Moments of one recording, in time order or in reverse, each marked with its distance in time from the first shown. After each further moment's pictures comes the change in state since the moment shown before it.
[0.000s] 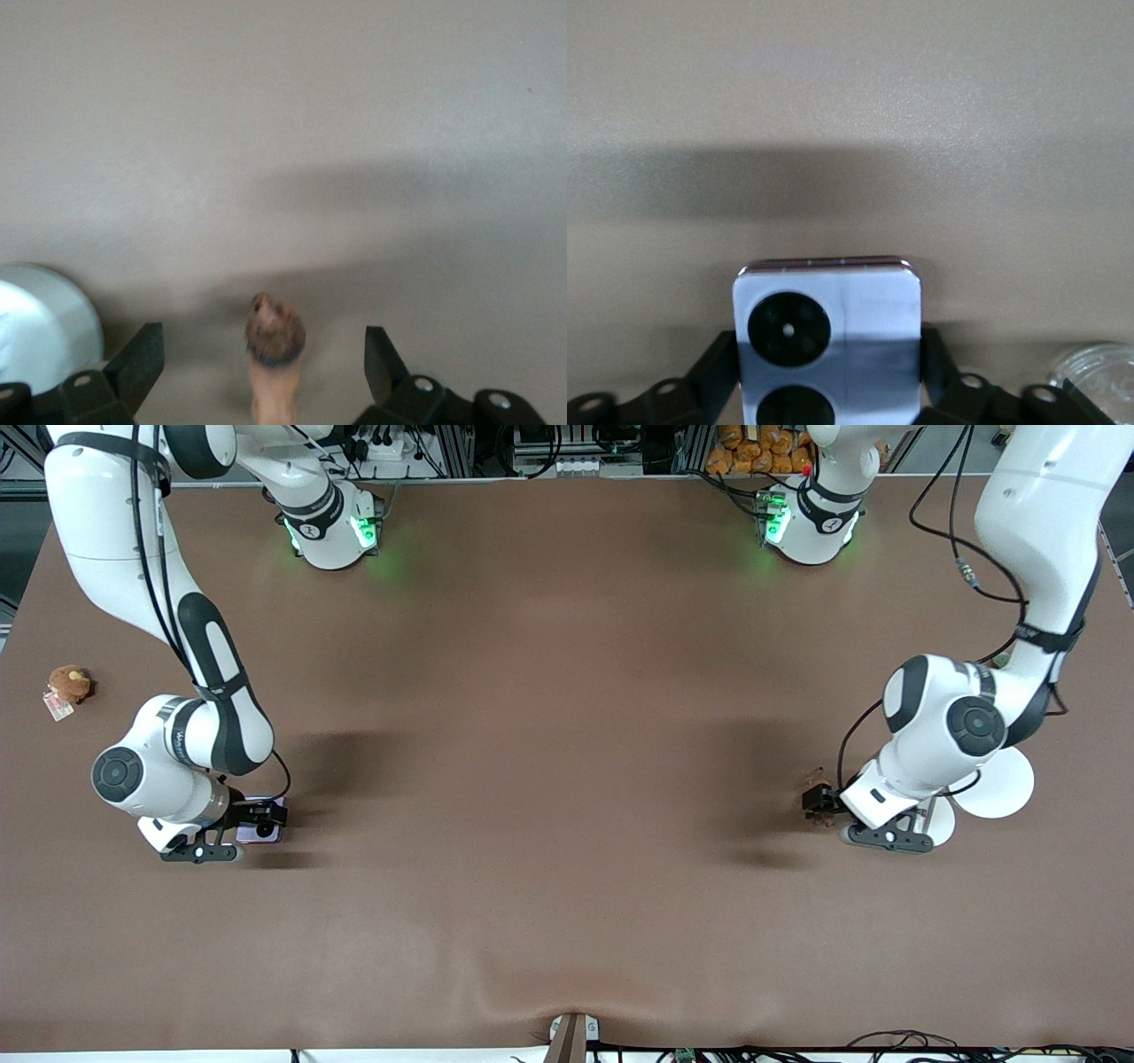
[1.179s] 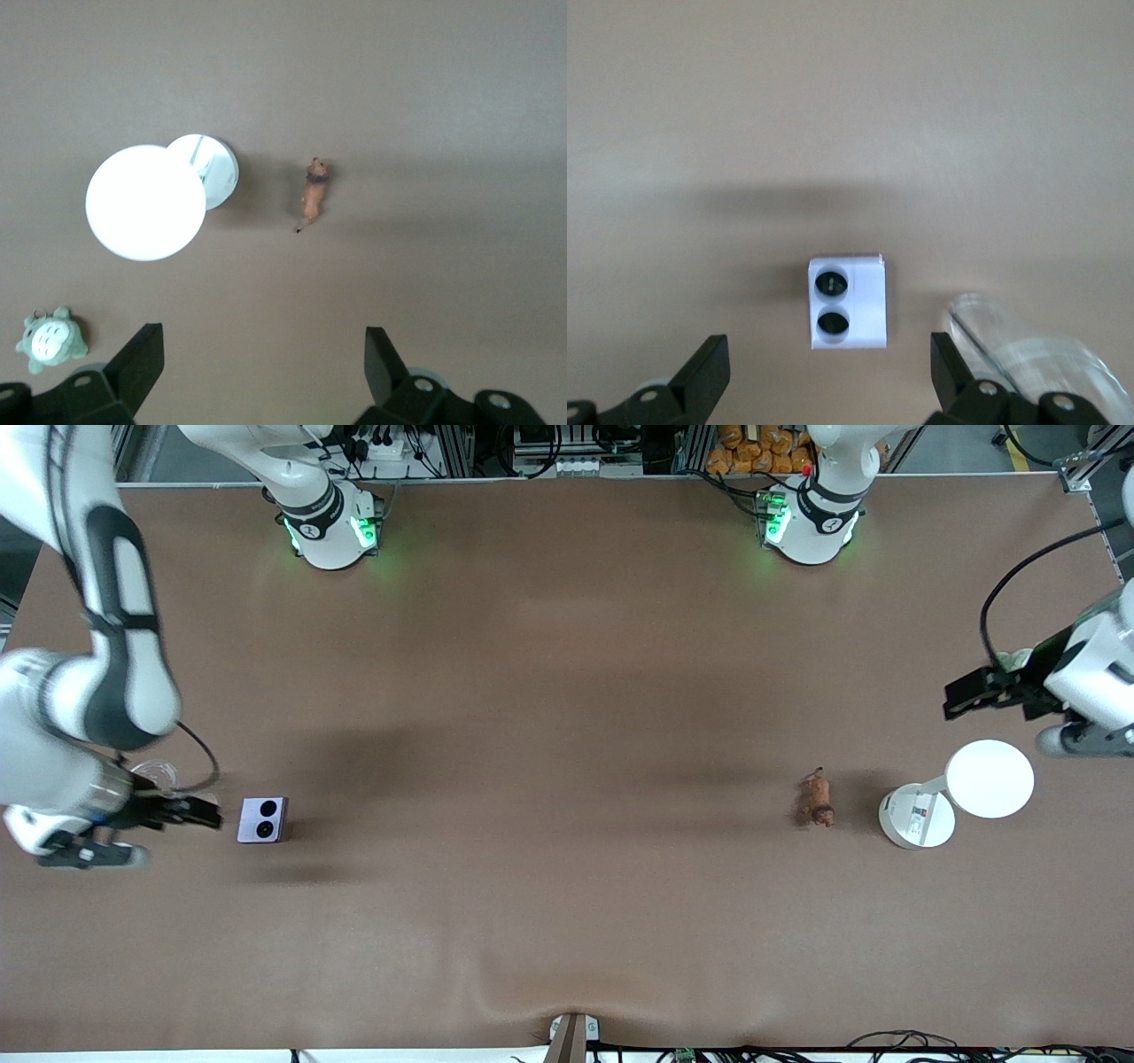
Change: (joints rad) left arm 0.038 -0.305 -0.009 0.479 -0.162 -0.884 -0.001; right arm 0.000 -0.260 -0.054 0.208 -0.004 -0.449 -0.001
